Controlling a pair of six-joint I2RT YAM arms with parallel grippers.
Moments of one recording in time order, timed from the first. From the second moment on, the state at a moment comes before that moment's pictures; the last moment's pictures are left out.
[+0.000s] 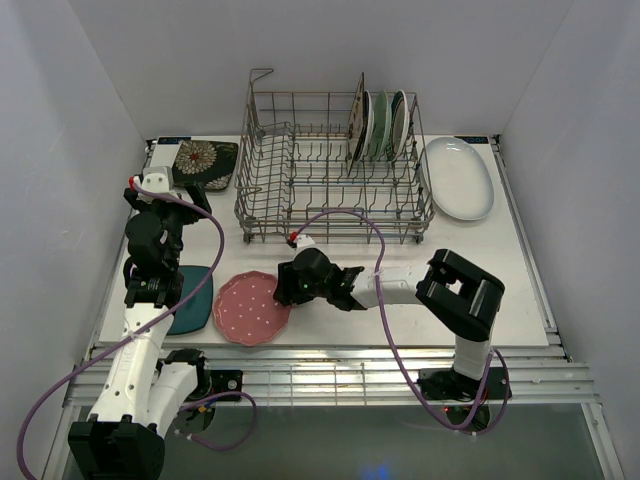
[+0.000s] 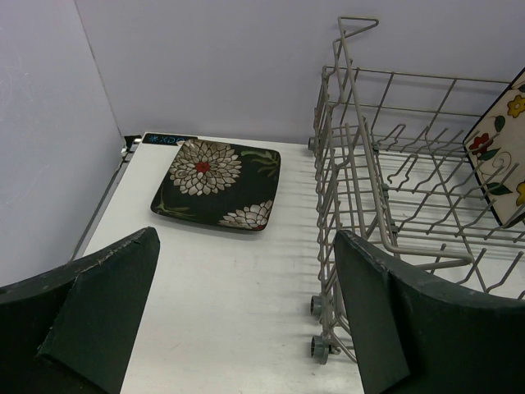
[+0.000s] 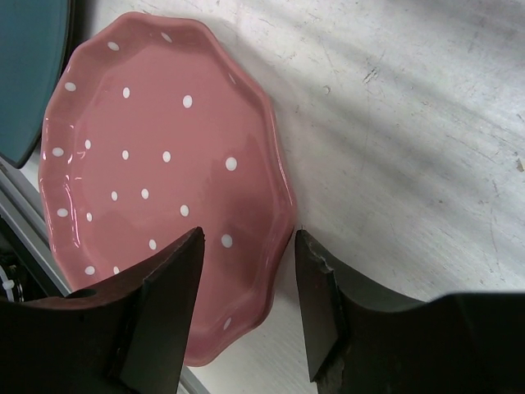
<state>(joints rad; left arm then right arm) -0.03 0.82 0.71 0.17 -0.09 -0.03 1.11 1.84 0.98 0.22 0.03 0.68</state>
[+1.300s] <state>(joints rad) -0.03 0.81 0.71 0.17 -0.08 -0.02 1.11 1.84 0.96 0.20 0.09 0.70</state>
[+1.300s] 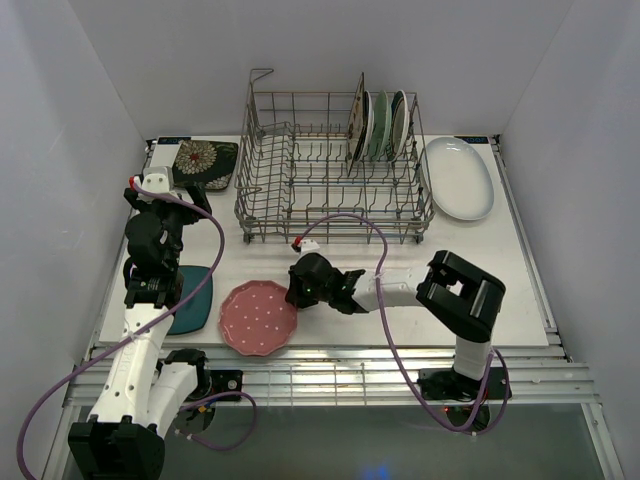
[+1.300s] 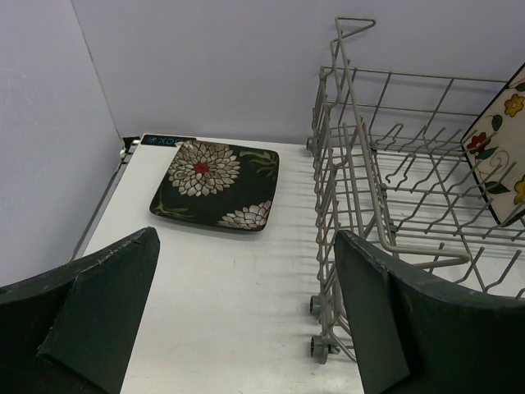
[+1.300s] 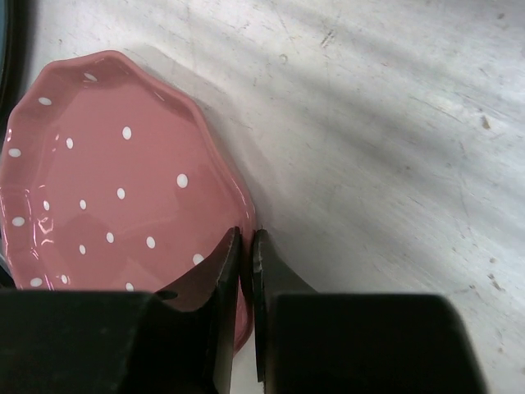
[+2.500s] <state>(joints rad) -0.03 0.80 0.71 0.17 -0.08 -0.02 1.21 1.63 1.11 -0.26 0.53 0.45</state>
